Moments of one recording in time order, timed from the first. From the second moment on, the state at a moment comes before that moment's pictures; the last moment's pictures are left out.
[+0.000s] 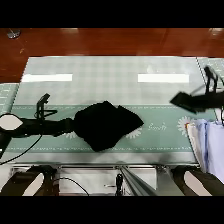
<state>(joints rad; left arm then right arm) -0.01 -0.79 0.44 0.80 -1.10 -1.37 -0.22 -0.97 0.78 -1.14 1.11 1.51</state>
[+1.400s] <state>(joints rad) -0.06 -1.17 0.49 0.25 -0.96 -0.91 0.05 -1.18 0.47 -0.59 0.90 1.28</state>
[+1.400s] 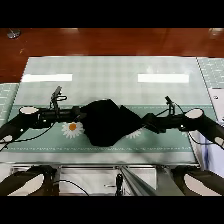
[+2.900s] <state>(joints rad) 0.00 -0.86 2.07 1.02 -1.26 -1.49 0.13 -0.82 2.12 -1.15 1.18 1.44</state>
